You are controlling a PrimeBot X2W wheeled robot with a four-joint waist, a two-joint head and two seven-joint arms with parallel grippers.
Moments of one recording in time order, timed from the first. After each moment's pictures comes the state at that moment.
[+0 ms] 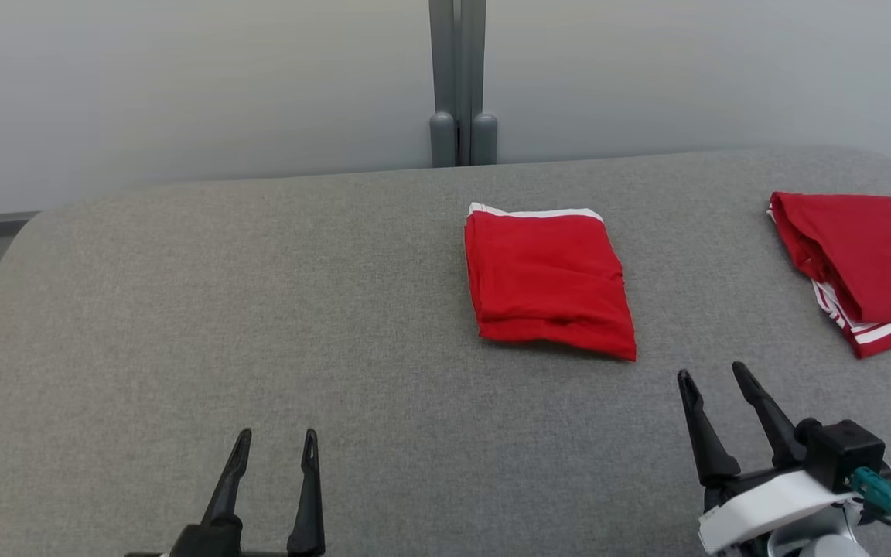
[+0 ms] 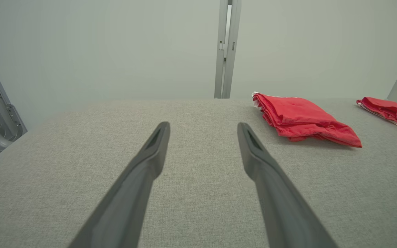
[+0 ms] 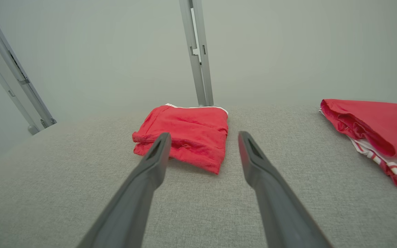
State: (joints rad) left arm 0.18 0.05 -0.21 0.03 -0.14 0.04 -0.26; right arm 0.05 -0.16 0.13 0.16 0.30 0.13 -0.26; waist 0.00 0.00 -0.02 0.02
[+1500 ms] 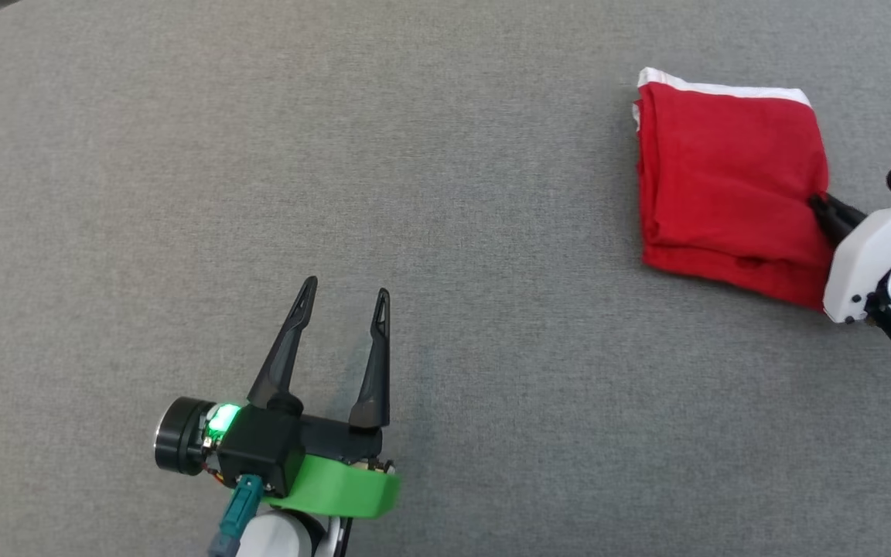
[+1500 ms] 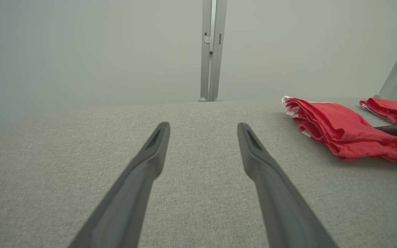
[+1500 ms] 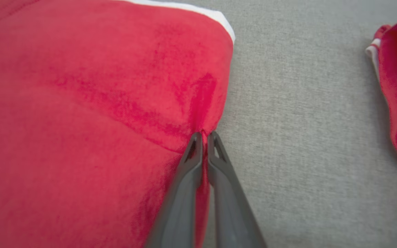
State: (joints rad) left arm -0.11 0.05 -0.38 -0.03 -0.14 0.08 -0.26; right arm -0.73 -0.58 0.58 0.78 0.77 0.13 0.05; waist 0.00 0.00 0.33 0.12
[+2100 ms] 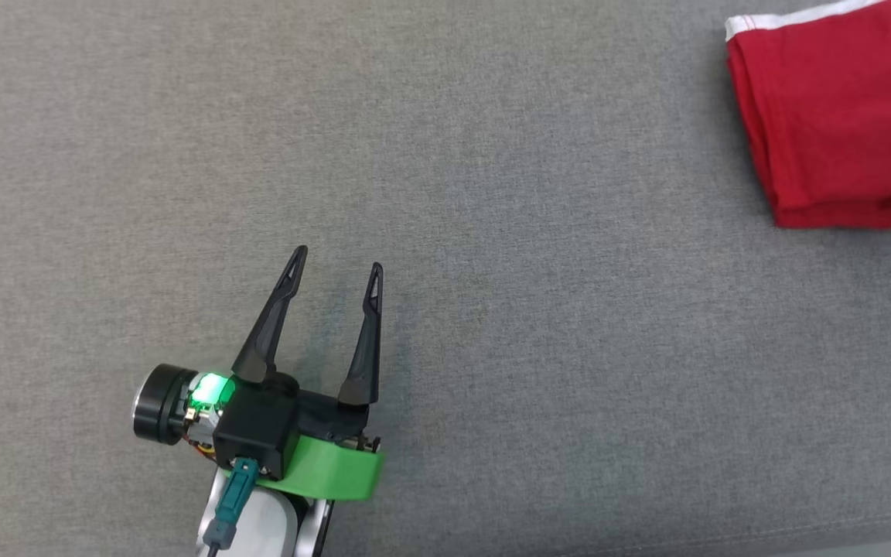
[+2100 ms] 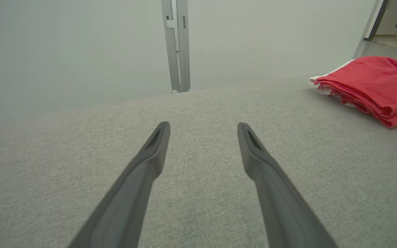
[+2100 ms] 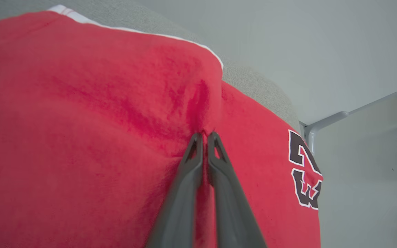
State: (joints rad) left arm -0.15 0.05 -0.33 -0.04 -0.03 0.02 -0.26; right arm -0.83 -0.85 0.63 0.69 0.52 0.13 -0.10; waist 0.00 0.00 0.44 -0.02
